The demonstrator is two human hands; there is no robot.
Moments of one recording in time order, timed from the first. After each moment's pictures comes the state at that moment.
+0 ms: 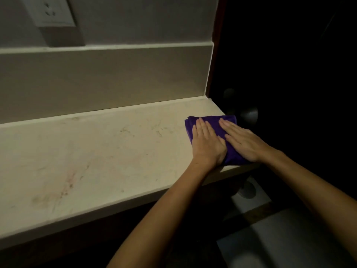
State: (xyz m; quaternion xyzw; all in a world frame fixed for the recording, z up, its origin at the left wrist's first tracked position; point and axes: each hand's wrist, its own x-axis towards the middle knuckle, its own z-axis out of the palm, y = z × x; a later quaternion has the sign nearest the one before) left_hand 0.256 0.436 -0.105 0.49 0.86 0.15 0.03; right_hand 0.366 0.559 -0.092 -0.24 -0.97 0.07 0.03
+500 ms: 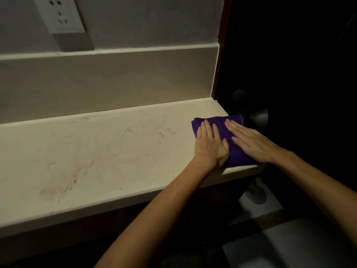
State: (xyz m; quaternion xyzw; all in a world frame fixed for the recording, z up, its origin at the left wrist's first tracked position) left_hand 0.255 0.443 -0.104 0.50 0.86 0.09 0.01; right_hand 0.375 0.592 -0.095 -0.16 -0.98 0.07 0.04
